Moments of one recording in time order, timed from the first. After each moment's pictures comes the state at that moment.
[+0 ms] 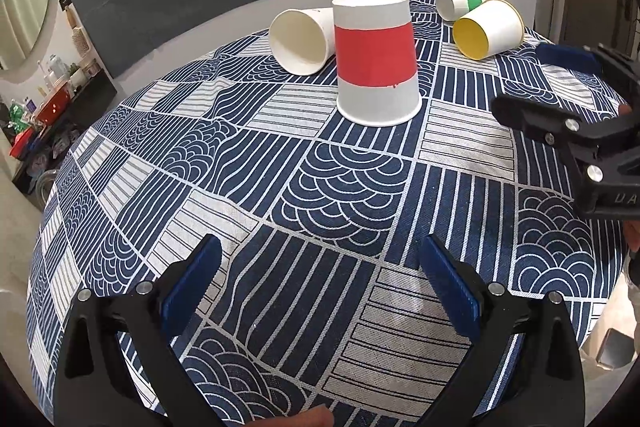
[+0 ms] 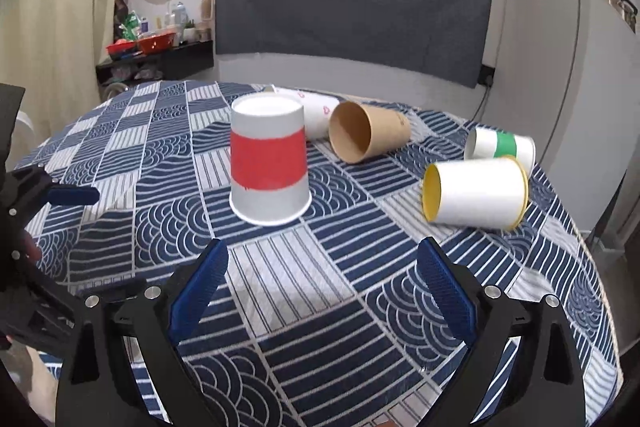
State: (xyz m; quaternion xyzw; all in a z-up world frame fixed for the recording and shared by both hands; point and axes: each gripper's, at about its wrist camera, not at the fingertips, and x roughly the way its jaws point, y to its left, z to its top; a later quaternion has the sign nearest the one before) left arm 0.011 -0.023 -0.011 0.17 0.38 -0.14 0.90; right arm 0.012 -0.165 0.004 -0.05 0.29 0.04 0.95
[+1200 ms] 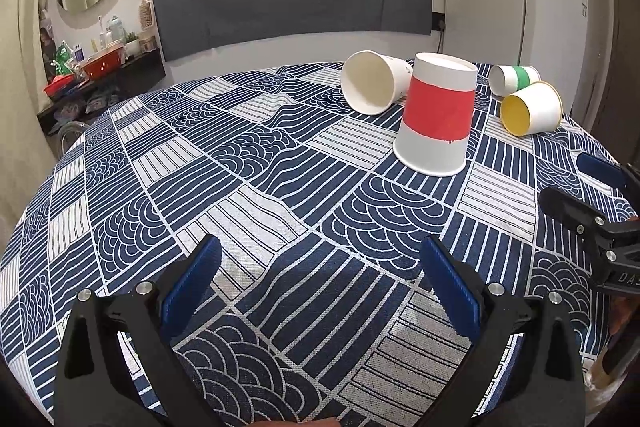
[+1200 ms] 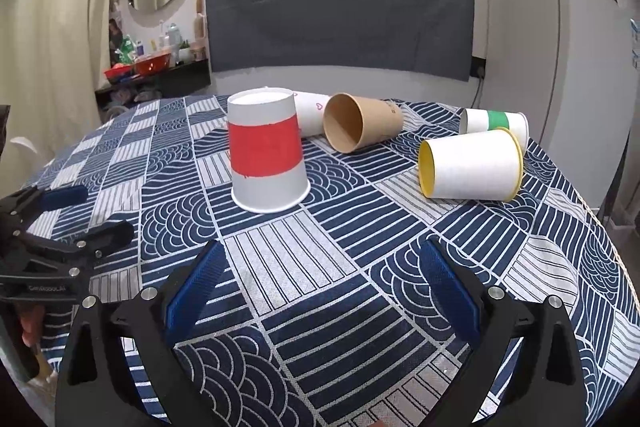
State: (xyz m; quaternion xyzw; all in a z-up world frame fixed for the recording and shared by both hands) left arm 0.003 0.008 -0.007 0.05 0.32 -0.08 0.94; right arm -0.009 -0.174 -0.007 -0.01 0.26 0.03 0.97
